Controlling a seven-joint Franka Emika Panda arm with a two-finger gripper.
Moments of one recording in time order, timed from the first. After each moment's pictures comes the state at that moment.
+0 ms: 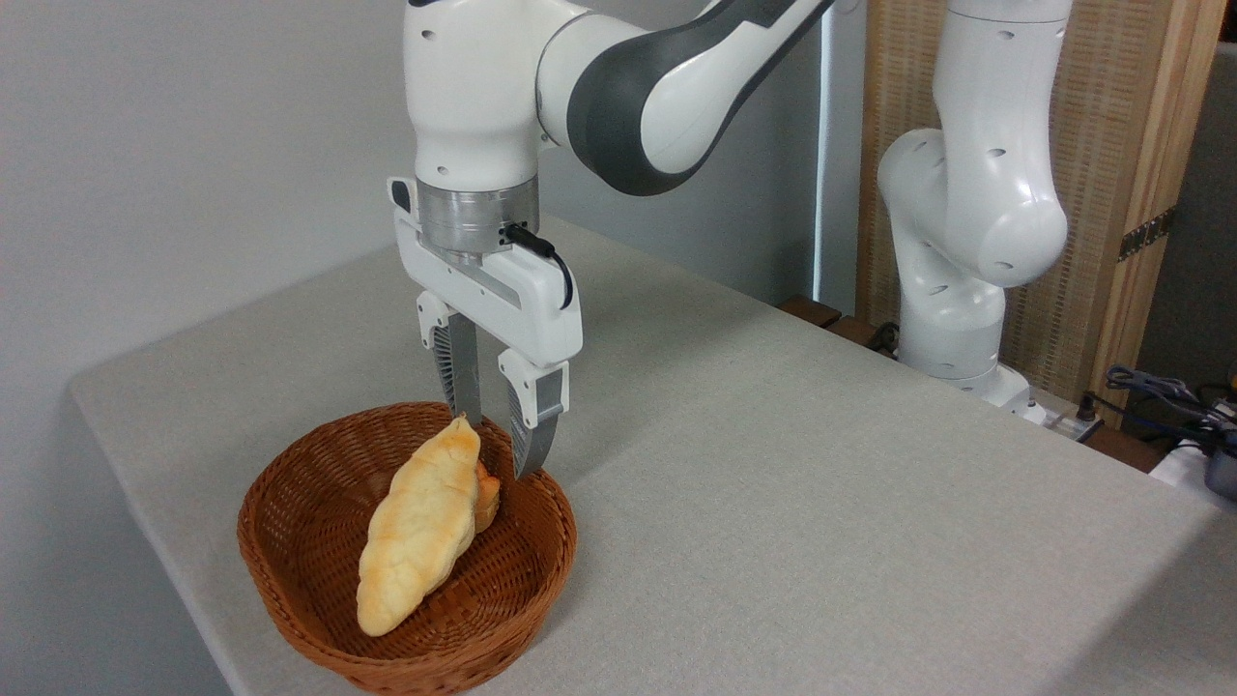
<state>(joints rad) -0.46 -0.11 0.31 -2.10 -0.03 2.13 0.61</state>
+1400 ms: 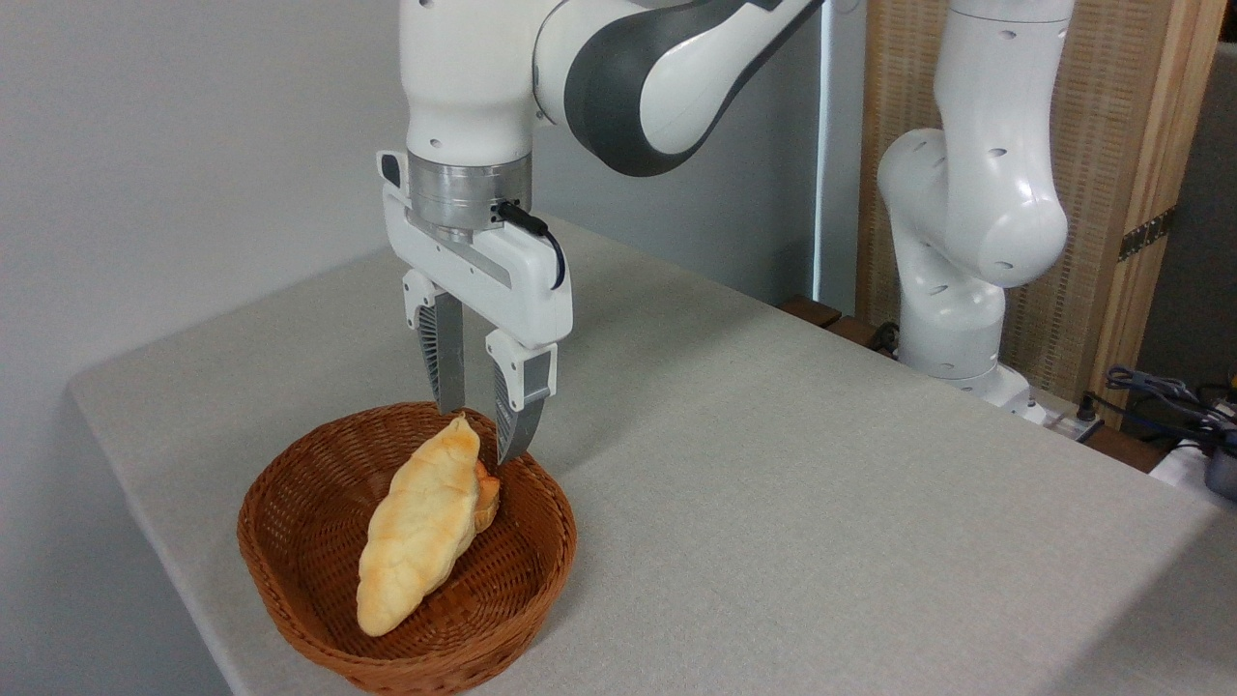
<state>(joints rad) -0.45 -0.12 0.31 -2.07 -0.05 2.12 0.61</state>
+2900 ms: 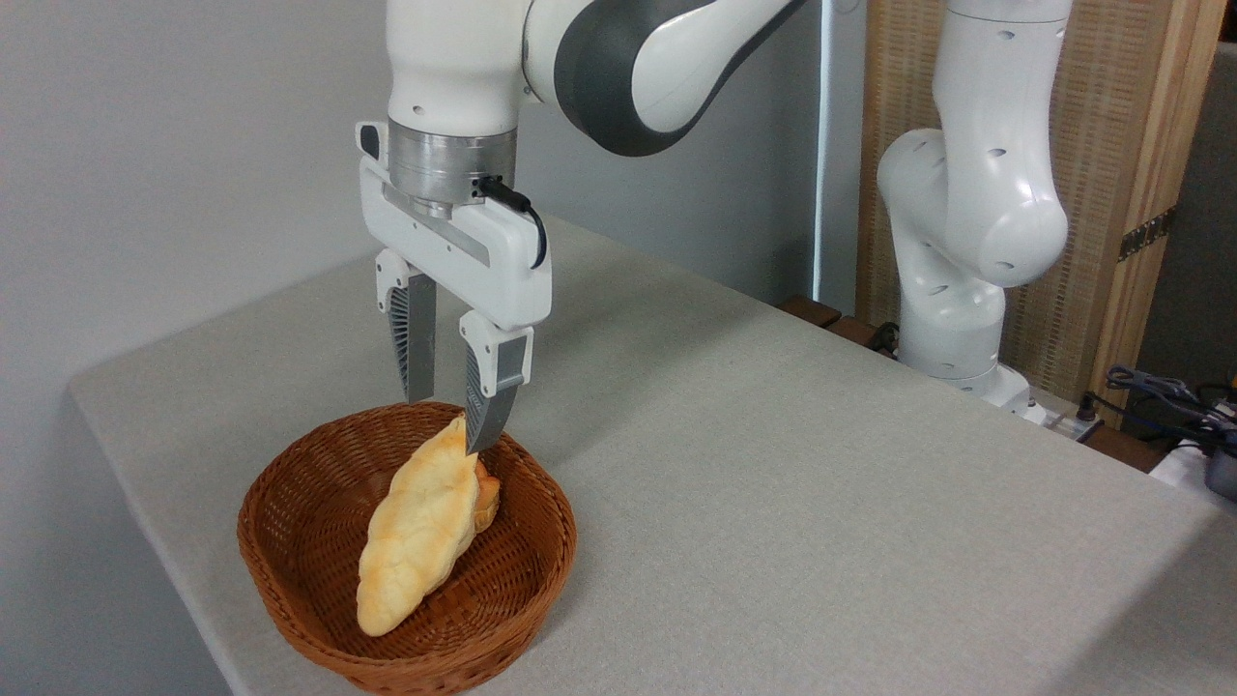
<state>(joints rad) -0.45 -0.11 0.31 -2.02 -0.05 2.15 0.61</state>
